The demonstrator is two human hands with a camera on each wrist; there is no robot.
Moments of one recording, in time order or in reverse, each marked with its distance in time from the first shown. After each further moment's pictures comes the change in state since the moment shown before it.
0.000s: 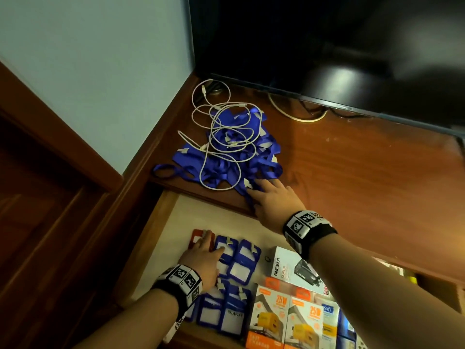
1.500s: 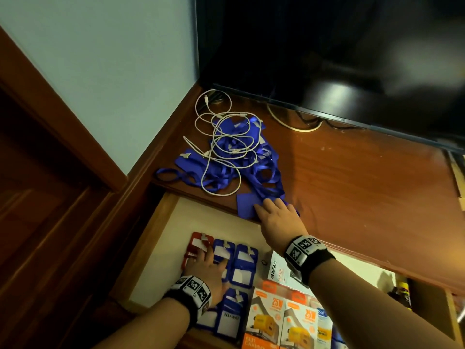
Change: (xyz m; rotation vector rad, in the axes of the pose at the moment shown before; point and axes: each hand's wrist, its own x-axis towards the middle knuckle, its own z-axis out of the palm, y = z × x) left_hand -0.008 0.020 0.023 0.068 0.025 -0.022; right_hand -0.030 -0.002 0.039 -0.186 0.161 -0.020
